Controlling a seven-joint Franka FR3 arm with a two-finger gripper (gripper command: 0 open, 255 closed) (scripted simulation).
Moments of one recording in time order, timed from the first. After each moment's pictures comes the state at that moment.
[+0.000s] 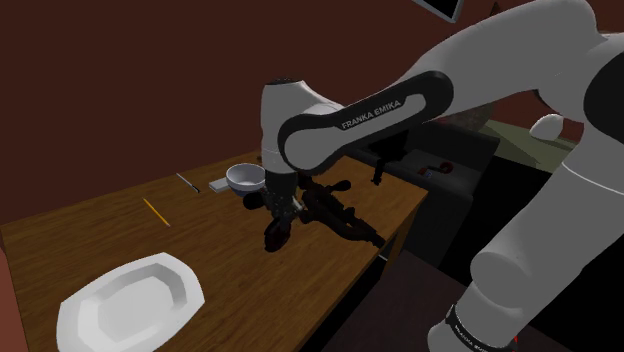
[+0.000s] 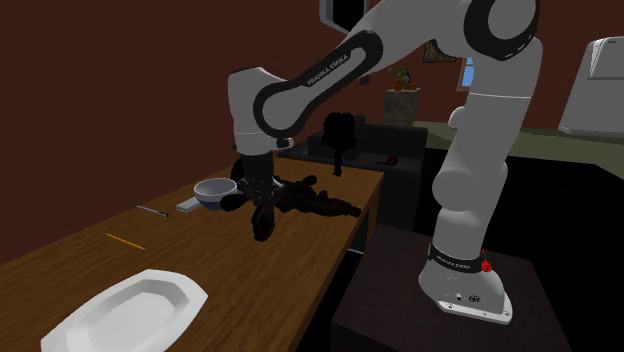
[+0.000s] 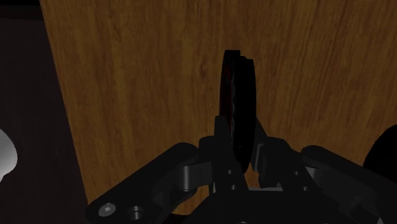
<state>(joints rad) -0.38 -0.05 0.80 -2.21 0.02 2.12 1.93</state>
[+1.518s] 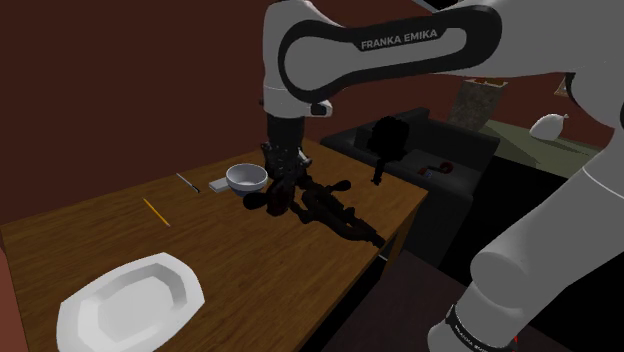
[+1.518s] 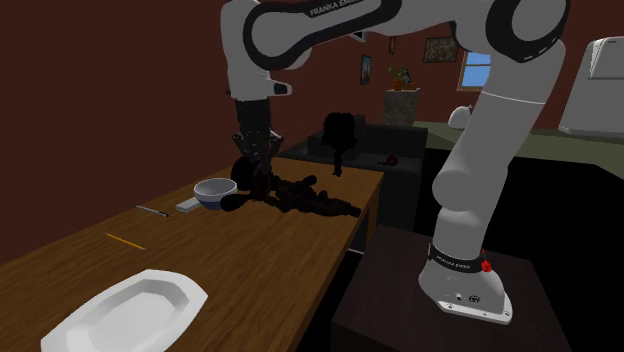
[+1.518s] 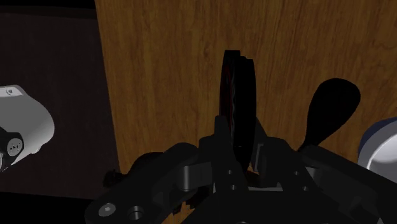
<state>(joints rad) -0.38 -0.18 0.76 -1.99 0.10 1.82 1.86</state>
